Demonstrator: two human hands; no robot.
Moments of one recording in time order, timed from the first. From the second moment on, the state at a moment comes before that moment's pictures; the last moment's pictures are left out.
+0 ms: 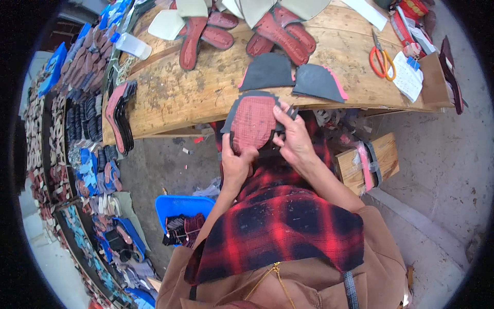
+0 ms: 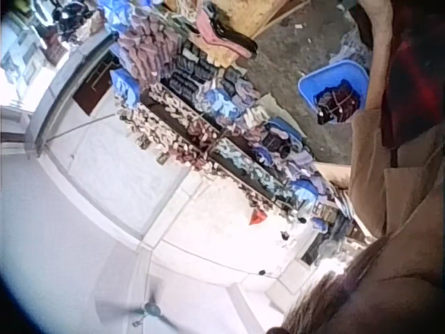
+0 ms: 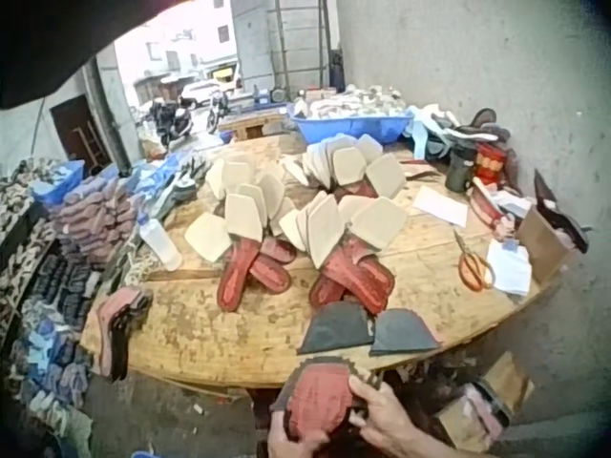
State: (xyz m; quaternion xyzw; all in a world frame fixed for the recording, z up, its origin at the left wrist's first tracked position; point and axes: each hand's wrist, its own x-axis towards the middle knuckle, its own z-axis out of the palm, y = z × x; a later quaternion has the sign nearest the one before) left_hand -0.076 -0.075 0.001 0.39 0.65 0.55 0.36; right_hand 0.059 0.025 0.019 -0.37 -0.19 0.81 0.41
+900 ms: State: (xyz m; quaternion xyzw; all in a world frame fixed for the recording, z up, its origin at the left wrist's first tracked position) left_hand -0.203 -0.108 -0.003 0.31 0.73 0.59 0.16; right_hand 0.010 0.054 0.021 -0.40 -0.89 0.11 0.20
